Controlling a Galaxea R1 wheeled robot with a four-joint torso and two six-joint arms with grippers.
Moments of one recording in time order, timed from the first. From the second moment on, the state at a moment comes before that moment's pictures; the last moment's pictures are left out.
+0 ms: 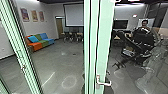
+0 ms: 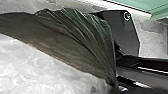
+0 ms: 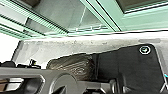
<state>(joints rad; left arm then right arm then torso) 1.39 2.89 -2.53 -0.35 0.18 0.42 -1.61 2.13 -1.38 -0.06 0.37 -0.08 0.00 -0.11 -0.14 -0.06</state>
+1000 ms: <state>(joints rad) 1.39 2.90 -2.53 -0.35 0.18 0.42 -1.35 1.82 -0.96 0.07 0.39 -0.08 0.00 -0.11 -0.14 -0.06</state>
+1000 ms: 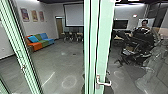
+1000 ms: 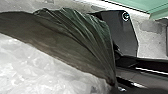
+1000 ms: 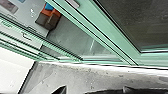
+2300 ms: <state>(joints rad) 1.39 2.90 -2.53 -0.35 0.18 0.42 -0.85 1.85 -0.93 0.56 0.14 -0.08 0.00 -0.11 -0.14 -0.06</state>
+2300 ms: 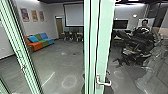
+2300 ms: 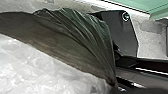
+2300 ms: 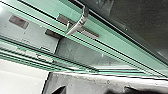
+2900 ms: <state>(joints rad) 1.39 2.90 -2.53 -0.35 0.18 0.41 -0.71 1.92 -1.02 0.73 0.18 -0.08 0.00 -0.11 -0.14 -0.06</state>
